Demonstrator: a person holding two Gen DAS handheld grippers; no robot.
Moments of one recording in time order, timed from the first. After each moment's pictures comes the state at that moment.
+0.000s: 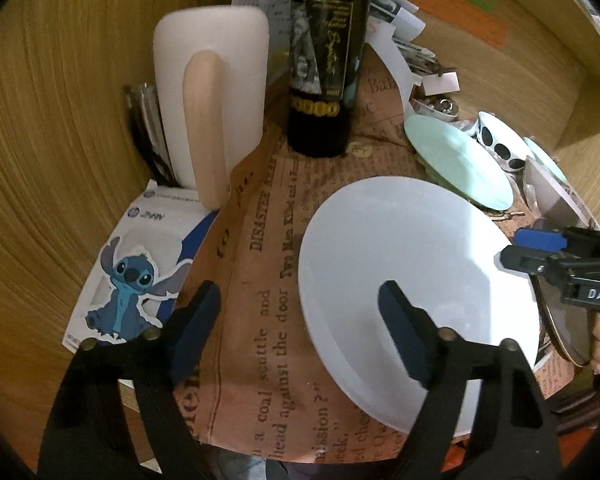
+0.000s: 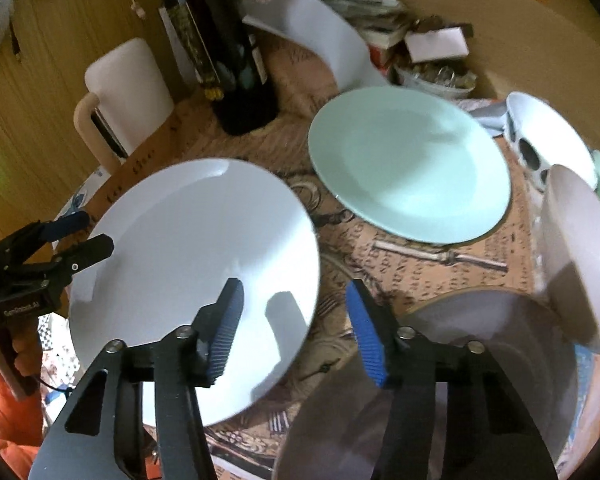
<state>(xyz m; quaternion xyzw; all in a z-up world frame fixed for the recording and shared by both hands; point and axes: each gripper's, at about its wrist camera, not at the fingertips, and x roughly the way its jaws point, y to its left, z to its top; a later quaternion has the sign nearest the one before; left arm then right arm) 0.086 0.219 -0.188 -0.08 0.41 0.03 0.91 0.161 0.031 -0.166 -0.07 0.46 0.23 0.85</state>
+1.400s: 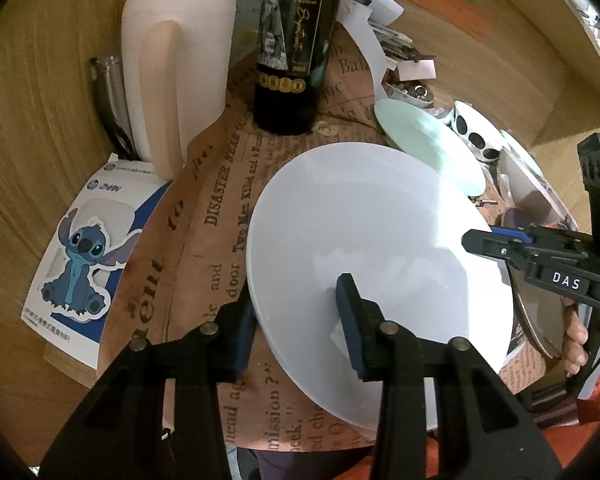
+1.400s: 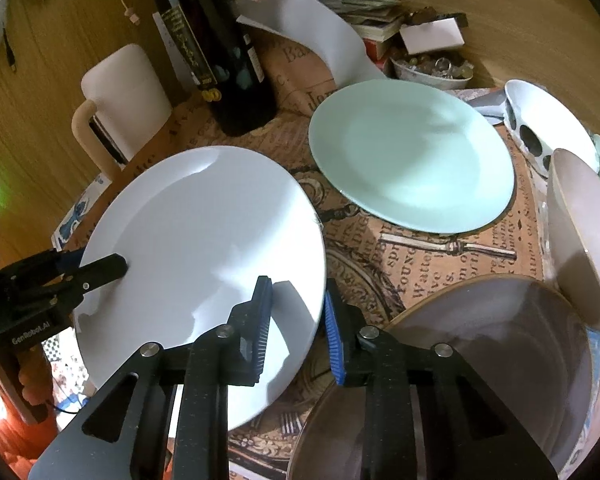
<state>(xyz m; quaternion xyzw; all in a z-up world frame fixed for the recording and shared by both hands) 0.082 0.201 -0.192 -0.10 0.42 -0.01 0.90 0.157 0.031 -0.171 -0.04 0.46 0.23 0.86</state>
